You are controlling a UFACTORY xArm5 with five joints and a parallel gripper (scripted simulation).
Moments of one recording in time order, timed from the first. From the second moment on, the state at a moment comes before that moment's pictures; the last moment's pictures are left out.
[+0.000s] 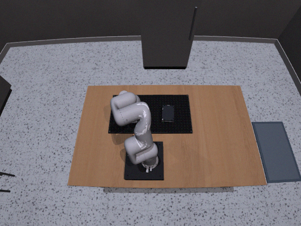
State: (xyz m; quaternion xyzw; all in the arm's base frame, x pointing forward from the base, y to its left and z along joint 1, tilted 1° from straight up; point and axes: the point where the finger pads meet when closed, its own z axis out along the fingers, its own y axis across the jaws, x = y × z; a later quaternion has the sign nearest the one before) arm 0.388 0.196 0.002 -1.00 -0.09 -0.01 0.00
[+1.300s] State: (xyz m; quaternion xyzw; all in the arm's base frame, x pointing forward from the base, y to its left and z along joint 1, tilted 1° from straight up) arm 0.388 0.196 -0.004 -1.00 -0.09 -0.01 0.00
